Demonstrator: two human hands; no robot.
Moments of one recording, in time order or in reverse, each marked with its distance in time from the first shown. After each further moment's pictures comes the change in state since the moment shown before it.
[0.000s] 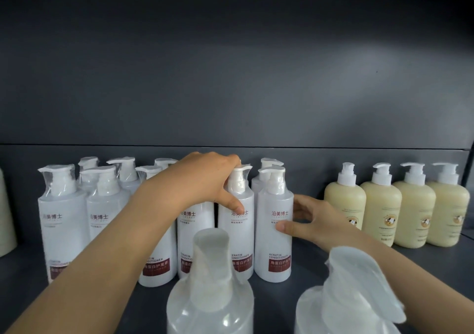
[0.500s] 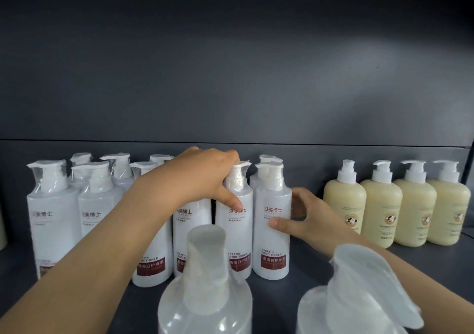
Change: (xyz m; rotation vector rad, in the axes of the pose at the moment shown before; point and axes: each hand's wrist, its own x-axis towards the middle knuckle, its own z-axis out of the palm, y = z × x) left_hand 0.002 0.000 0.001 0.029 -0.004 0.040; right_hand 0.003 0.000 0.008 -0.012 0.068 0.009
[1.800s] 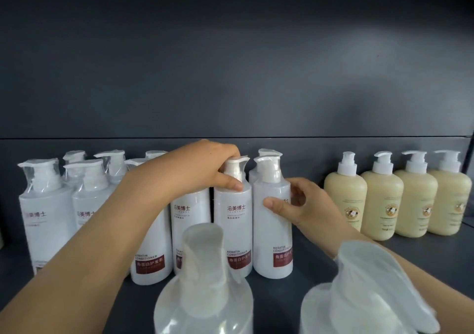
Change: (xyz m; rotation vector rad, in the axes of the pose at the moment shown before) left_hand -0.005 0.000 -0.008 -0.271 -0.046 -0.033; right_hand -0.006 -0.022 0.014 0.019 0.195 -0.027
